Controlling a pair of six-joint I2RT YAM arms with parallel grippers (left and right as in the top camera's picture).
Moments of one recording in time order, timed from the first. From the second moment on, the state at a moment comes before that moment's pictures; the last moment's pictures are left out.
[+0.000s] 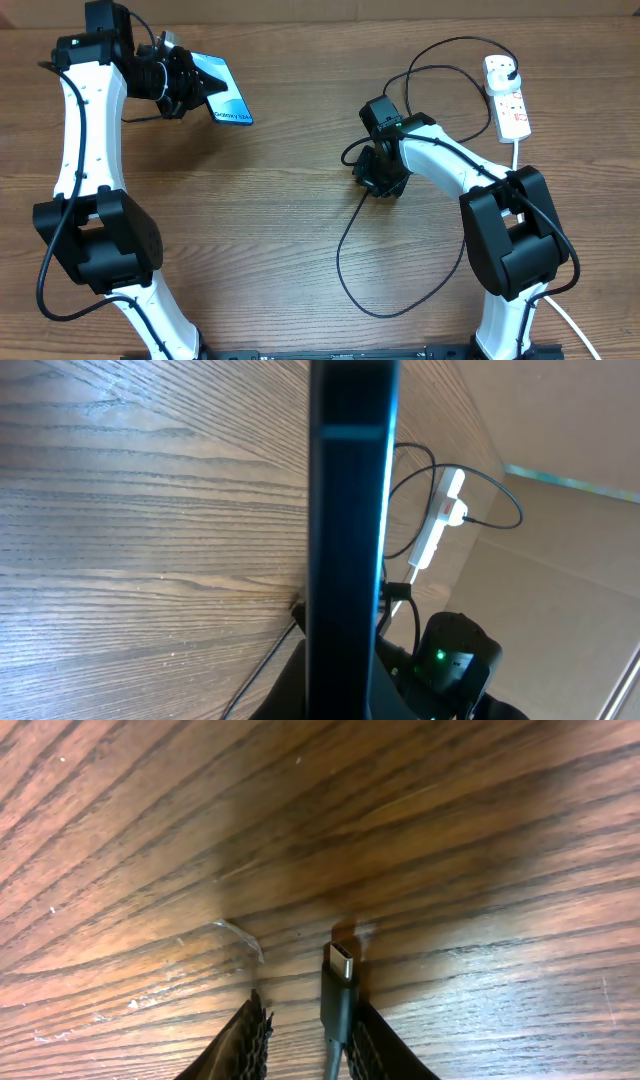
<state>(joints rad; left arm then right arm) 0.16 2.06 2.00 -1.23 0.79 -0.46 0.42 2.04 1.37 -0.80 -0.16 0.88</state>
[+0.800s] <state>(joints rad) 0.16 2.06 2.00 -1.23 0.80 -0.45 0.40 2.04 1.38 -1.01 -0.03 0.83</state>
